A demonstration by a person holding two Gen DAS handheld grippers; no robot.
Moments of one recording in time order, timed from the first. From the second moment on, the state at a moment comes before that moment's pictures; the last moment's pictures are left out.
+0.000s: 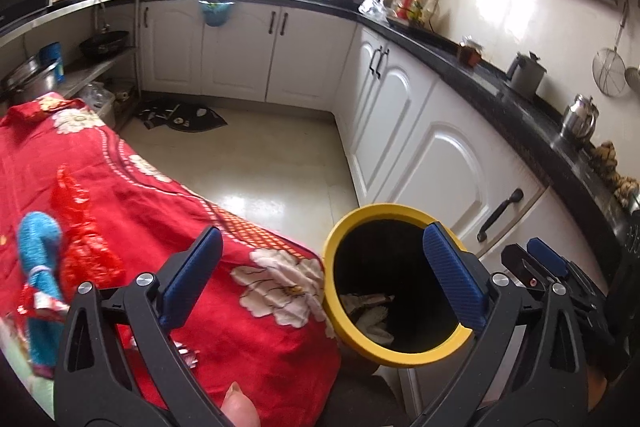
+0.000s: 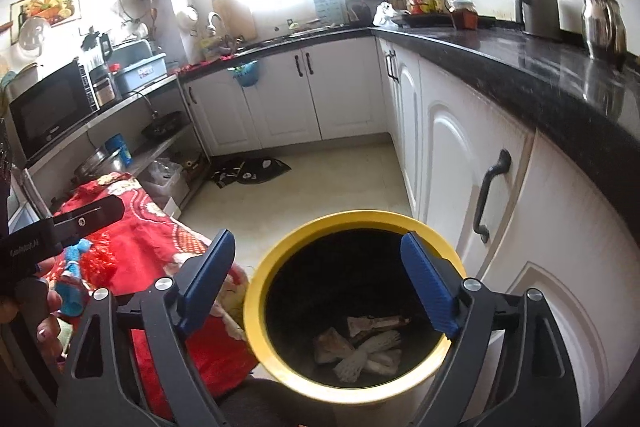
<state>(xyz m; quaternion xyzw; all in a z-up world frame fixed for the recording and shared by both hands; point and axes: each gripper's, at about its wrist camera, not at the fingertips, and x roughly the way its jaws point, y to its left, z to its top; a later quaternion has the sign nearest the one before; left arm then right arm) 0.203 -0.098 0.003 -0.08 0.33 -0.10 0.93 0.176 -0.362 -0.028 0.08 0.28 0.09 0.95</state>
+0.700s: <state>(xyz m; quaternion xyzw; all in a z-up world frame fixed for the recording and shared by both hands) 0.152 -0.005 0.029 -0.12 0.29 -0.02 0.95 0.147 -0.298 0.004 0.05 0.26 0.16 0.95</state>
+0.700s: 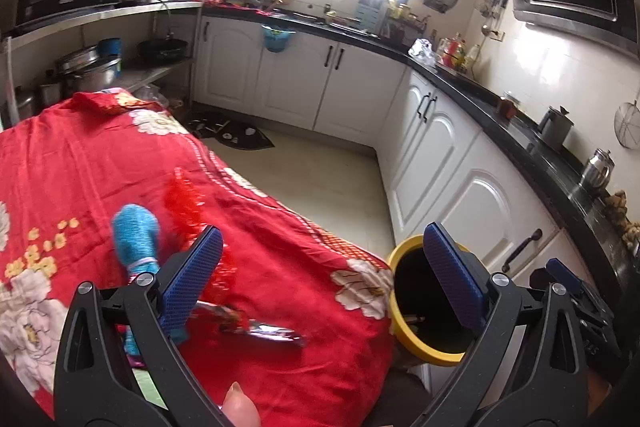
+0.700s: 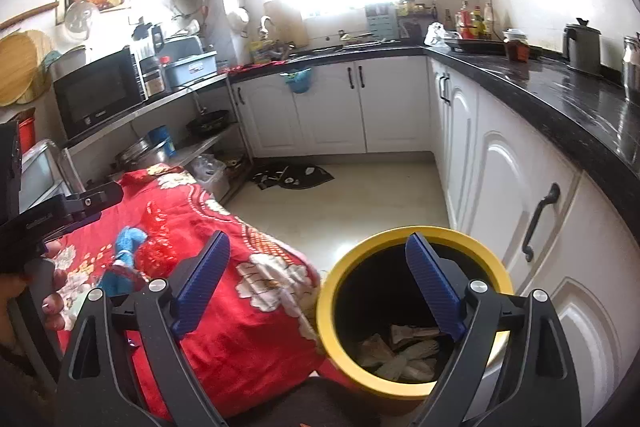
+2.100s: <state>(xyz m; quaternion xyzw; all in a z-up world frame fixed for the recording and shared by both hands) 0.102 0.176 0.003 -0.21 0.29 0.14 0.92 0.130 -0.123 -0.020 -0.07 0.29 0.33 0.90</state>
